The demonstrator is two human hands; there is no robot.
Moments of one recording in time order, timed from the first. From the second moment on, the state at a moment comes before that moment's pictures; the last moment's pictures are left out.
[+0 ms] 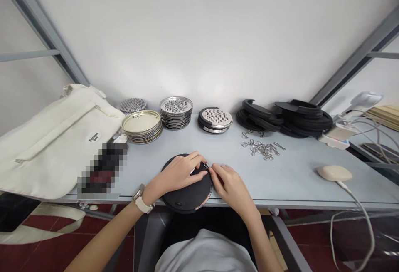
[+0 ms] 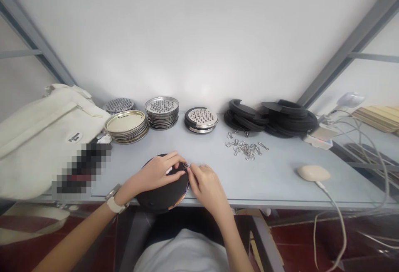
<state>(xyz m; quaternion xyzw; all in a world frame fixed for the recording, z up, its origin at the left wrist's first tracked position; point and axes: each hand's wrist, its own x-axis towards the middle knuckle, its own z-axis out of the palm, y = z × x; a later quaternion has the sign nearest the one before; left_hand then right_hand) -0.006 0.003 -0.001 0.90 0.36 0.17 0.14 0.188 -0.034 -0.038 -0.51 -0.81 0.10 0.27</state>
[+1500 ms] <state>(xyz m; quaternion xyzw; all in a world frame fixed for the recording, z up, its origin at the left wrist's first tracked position) -0.006 0.003 0.000 0.90 0.37 0.18 0.12 0.186 -0.030 -0.038 -0.53 -0.81 0.08 0.26</state>
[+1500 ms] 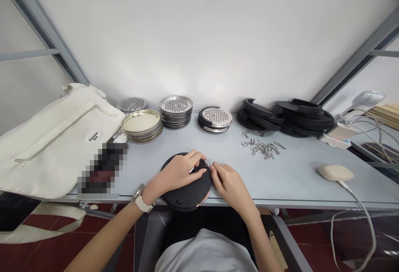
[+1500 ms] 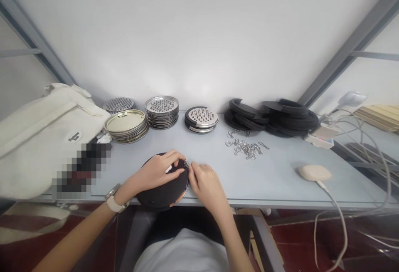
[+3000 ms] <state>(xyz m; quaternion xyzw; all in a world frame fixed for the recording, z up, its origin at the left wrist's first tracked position) -0.006 0.003 -0.001 0.90 0.37 0.18 0.13 0.186 -0.031 -0.037 -0.52 -0.80 0.08 0.27</state>
